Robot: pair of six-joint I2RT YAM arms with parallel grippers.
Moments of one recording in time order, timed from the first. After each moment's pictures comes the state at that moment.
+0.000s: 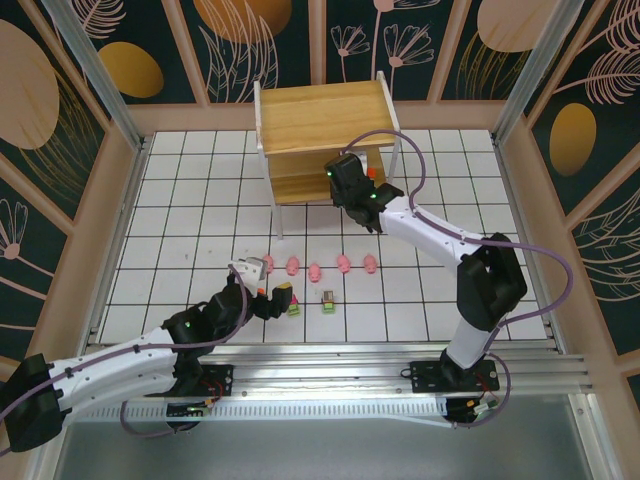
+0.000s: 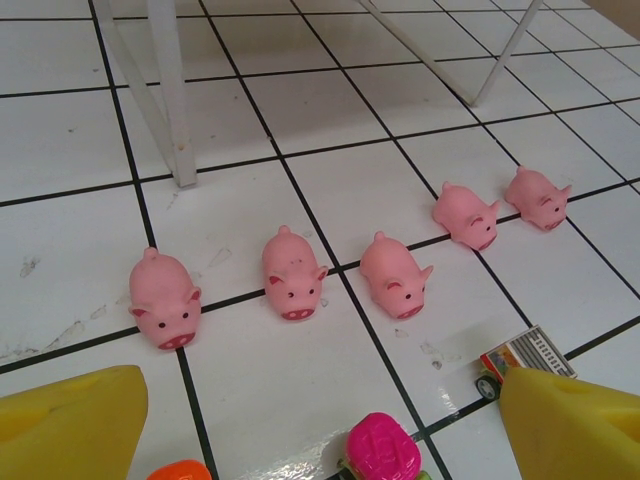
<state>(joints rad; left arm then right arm) -1.00 0.74 0.27 -0.03 -0.39 -0.47 0.71 1.72 1.39 -0.42 0.48 0.41</state>
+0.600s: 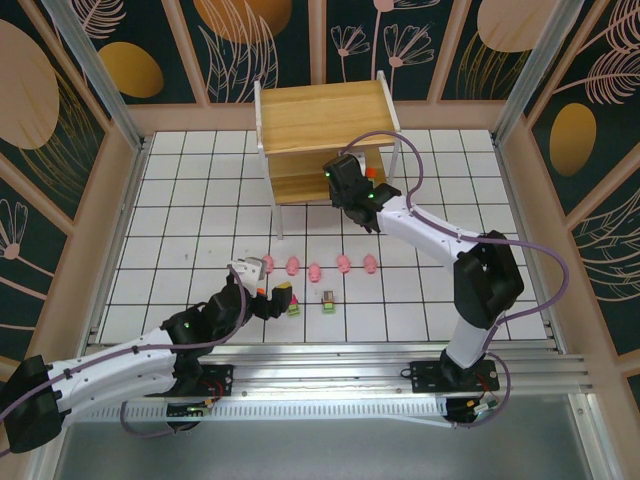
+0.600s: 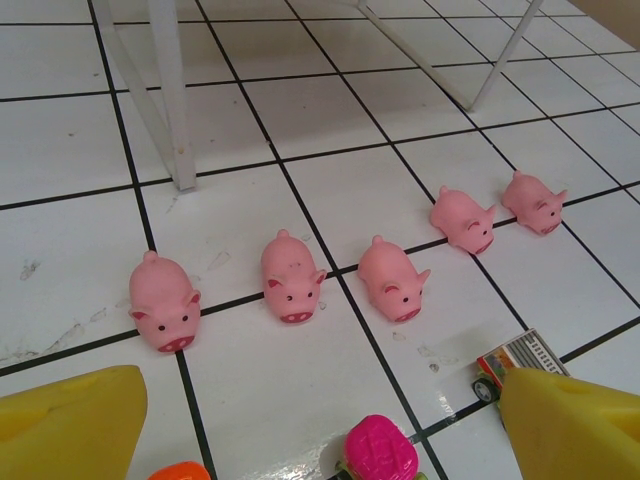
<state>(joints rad) -1.00 0.73 0.26 -0.03 -0.39 -0.47 0.71 1.74 1.39 -0.42 0.48 0.41</state>
